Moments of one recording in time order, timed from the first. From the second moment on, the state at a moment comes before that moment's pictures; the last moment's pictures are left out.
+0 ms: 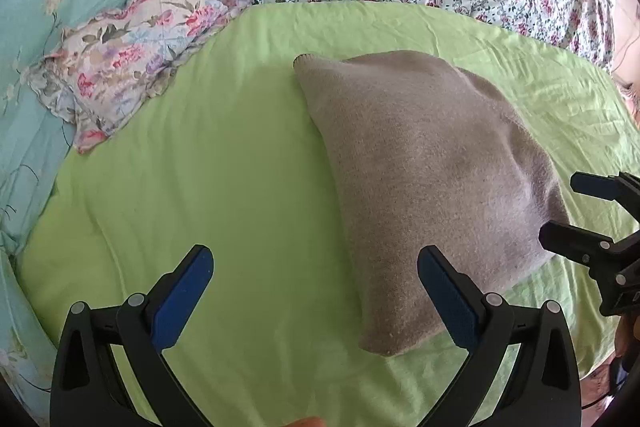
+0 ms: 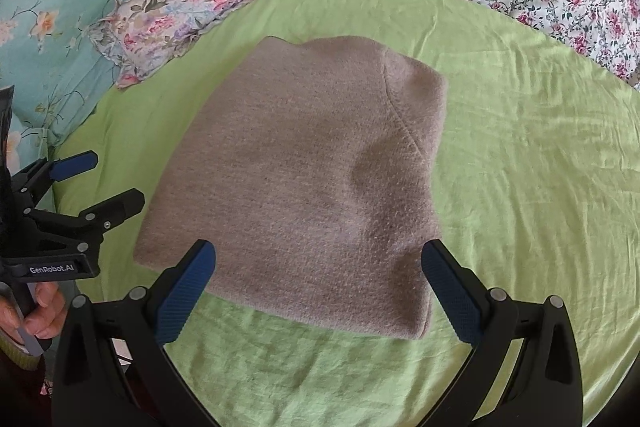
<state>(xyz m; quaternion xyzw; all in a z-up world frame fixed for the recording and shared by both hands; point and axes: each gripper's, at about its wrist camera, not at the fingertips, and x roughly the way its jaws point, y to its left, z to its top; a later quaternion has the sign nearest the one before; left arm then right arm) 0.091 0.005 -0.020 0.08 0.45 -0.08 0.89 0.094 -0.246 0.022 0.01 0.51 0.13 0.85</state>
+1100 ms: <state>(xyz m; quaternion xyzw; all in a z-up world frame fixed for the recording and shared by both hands) 0.090 -0.009 -0.012 0.09 0.44 -0.08 0.89 0.094 -0.253 0.029 0.01 0.50 0.09 0.86</state>
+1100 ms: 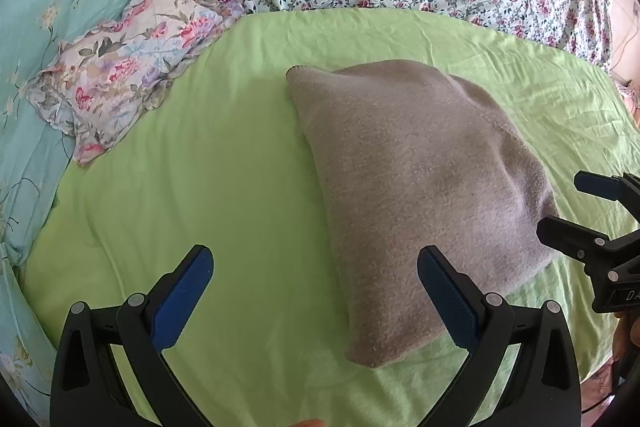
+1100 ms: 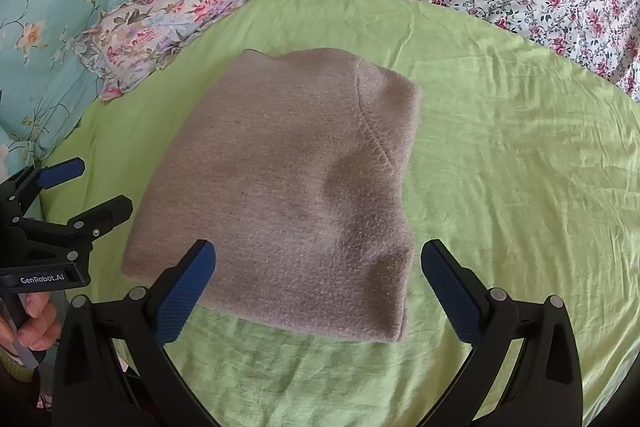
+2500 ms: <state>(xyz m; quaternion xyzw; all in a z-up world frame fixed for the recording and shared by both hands) 0.097 -0.016 -0.006 0.09 0.43 -0.08 0.89 0.100 -0.251 0.036 0.01 0.50 0.09 0.86</state>
